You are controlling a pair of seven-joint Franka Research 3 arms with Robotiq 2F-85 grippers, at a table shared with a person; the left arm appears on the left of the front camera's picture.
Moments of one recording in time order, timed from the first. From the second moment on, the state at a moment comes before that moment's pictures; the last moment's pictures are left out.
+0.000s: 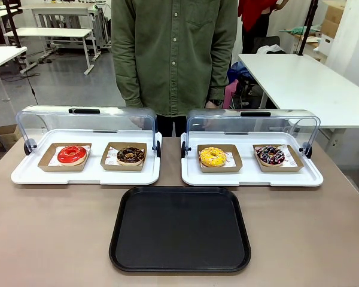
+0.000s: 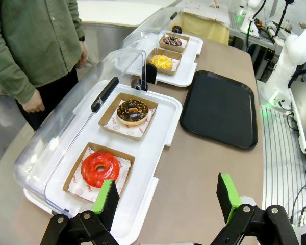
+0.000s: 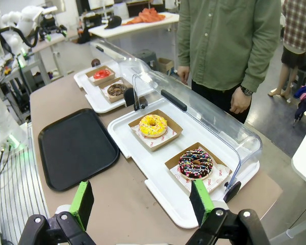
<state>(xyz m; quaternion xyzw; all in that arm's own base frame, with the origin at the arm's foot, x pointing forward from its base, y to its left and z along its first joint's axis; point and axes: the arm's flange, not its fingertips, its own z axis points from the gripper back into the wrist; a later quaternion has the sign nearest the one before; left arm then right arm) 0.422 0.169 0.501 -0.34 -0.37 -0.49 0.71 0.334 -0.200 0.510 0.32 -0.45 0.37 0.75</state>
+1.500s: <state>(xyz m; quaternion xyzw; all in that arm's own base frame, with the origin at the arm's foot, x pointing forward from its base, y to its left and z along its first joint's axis) 0.422 0.169 0.501 -0.34 -0.37 -0.49 0.71 0.334 -0.200 0.510 0.32 -0.45 0.37 0.75</state>
